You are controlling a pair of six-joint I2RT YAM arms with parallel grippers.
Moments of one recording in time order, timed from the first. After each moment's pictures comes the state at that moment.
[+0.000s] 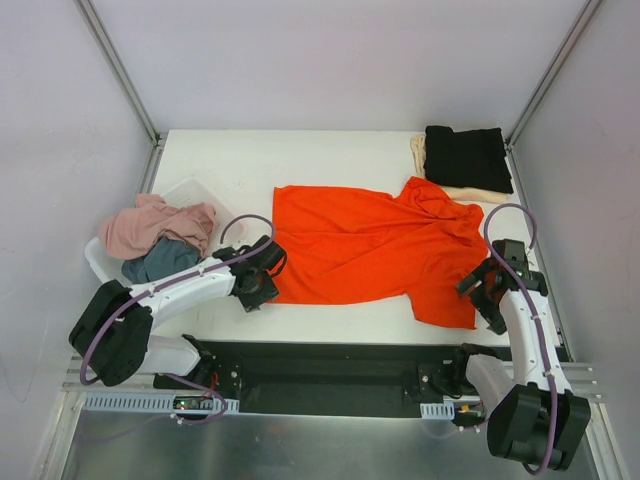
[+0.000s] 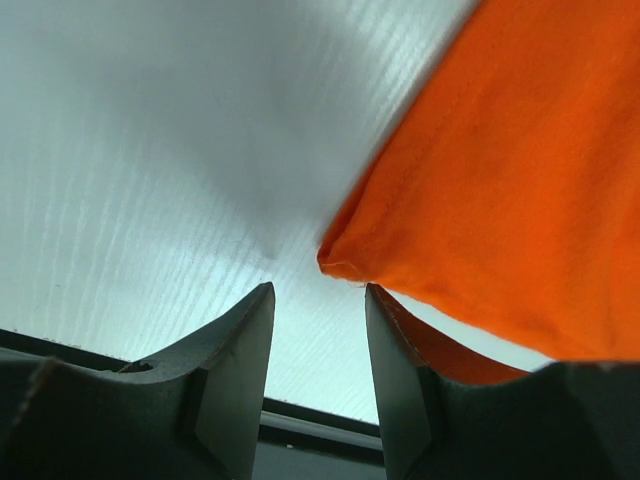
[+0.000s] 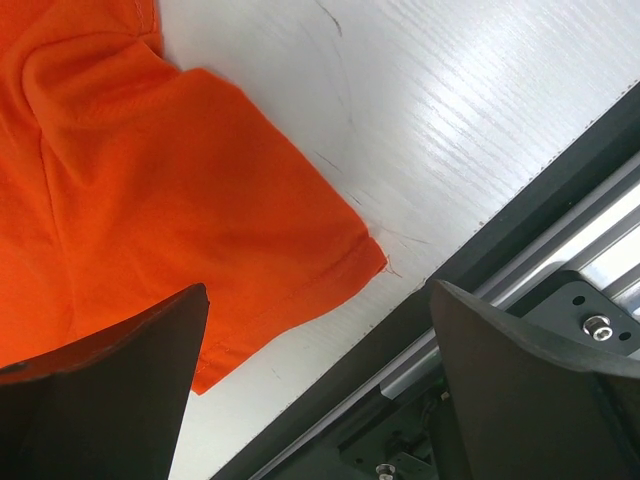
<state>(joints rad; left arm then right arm) -0.70 1.31 0.70 -0.76 -0.19 -1.21 -0.17 0.90 0.63 -1.00 0.22 0.70</state>
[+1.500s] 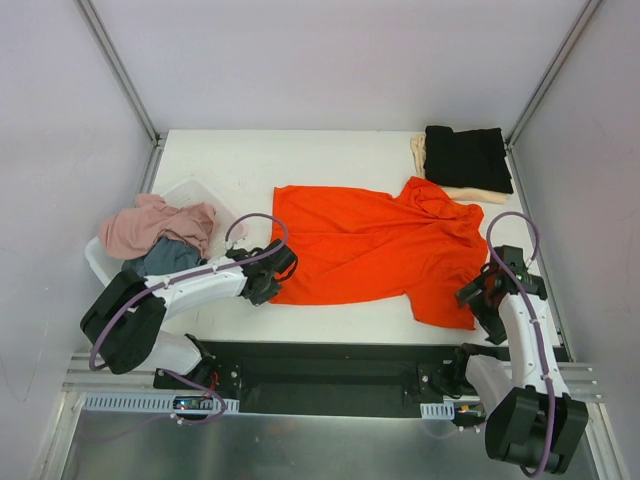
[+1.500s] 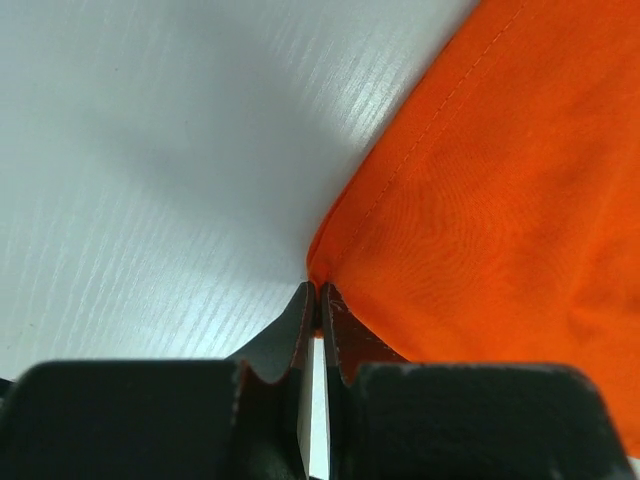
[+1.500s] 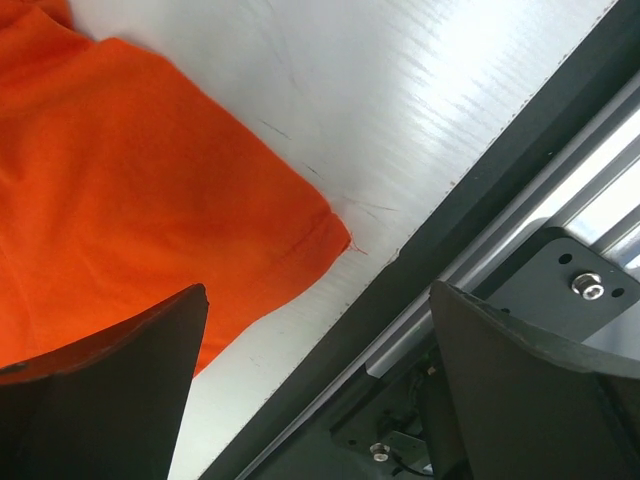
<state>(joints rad) -0.77 1.40 0.72 -0.70 -0.38 -1.30 -0.18 0.88 0.61 -1.07 0.23 0.76</state>
